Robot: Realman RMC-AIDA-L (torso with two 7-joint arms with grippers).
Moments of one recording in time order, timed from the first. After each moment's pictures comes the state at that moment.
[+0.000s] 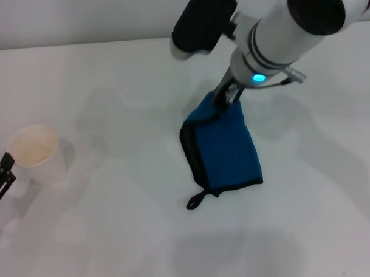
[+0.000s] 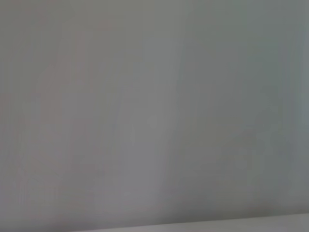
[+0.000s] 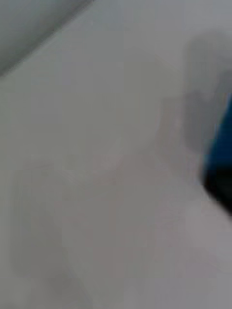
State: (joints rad) left arm -0.21 -2.08 1.36 0.07 -2.68 -1.39 2.77; right arm 0.85 2.03 -1.84 -1.00 0.42 1.06 -0.31
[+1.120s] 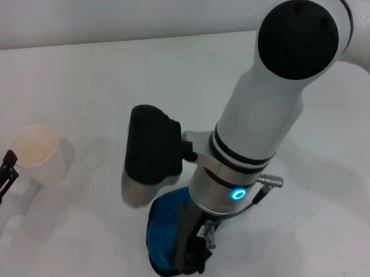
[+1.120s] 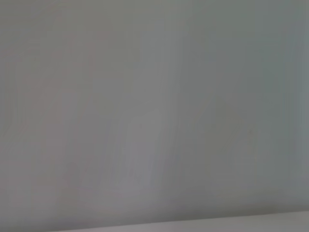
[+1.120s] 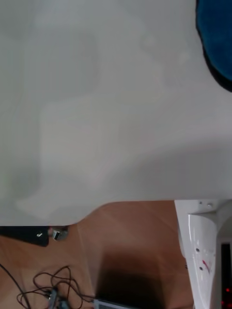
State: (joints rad) left arm -0.22 -2.08 1.36 0.07 -2.68 -1.37 2.77; right arm 0.82 2.03 -2.10 -1.20 1.04 1.39 -0.54
